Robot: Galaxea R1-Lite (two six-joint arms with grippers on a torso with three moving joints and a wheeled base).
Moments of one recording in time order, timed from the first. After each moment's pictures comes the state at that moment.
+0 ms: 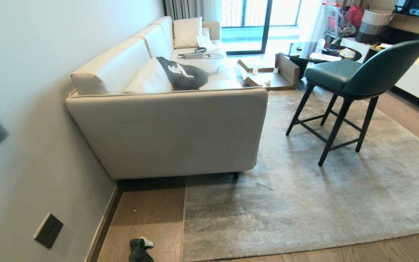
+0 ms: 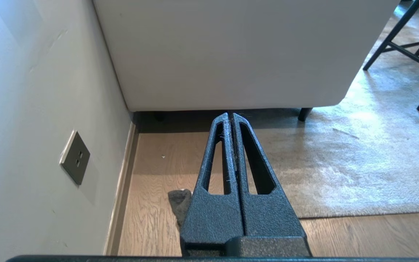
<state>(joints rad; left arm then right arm) -0.01 0.00 0.00 0.00 -0.01 -0.05 0.00 0.00 0.00 0.00 0.01 0.02</state>
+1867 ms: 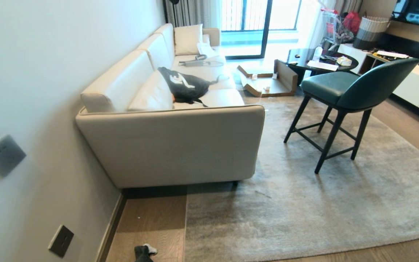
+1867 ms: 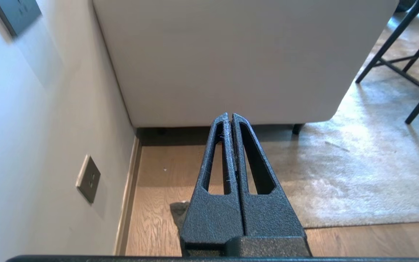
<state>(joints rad) -0.01 0.00 0.00 0.00 -0.01 -0.05 0.00 0.00 0.00 0.00 0.01 0.02</state>
